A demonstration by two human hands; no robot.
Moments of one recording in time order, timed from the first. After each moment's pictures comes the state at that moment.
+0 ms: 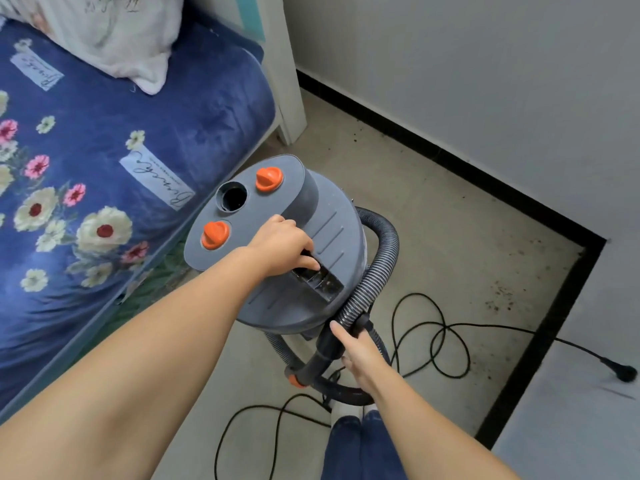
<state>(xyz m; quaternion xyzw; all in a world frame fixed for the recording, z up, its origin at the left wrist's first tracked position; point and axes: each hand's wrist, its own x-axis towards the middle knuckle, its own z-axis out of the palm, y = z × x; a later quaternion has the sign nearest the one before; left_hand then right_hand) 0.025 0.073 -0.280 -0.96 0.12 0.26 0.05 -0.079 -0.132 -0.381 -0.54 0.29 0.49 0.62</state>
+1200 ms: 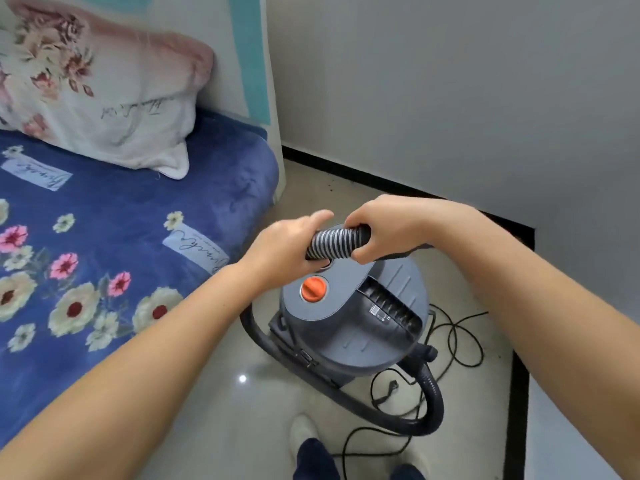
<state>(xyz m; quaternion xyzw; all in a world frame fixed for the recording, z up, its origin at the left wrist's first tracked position) -0.019 0.239 -0.135 -0.96 0.18 0.05 -0.20 0.016 0.056 -0.048 -0.91 -0.28 0.31 0.04</state>
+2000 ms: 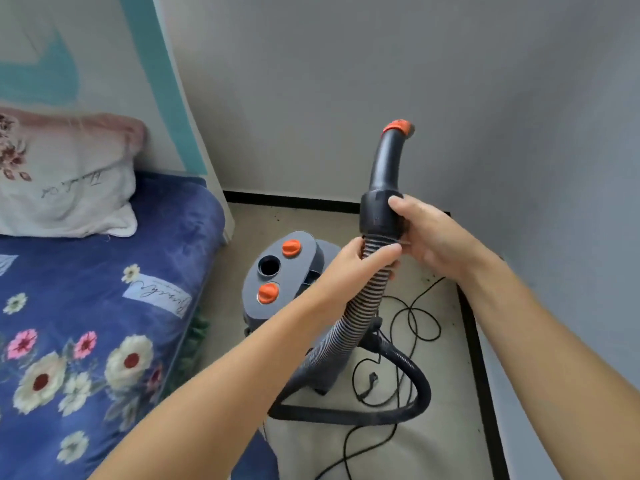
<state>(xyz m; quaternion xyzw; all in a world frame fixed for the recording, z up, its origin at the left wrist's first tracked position) -0.137 0.081 -0.041 -0.64 0.09 0.30 -0.70 -0.128 -0.067 -0.007 -0.68 0.07 0.11 0.72</state>
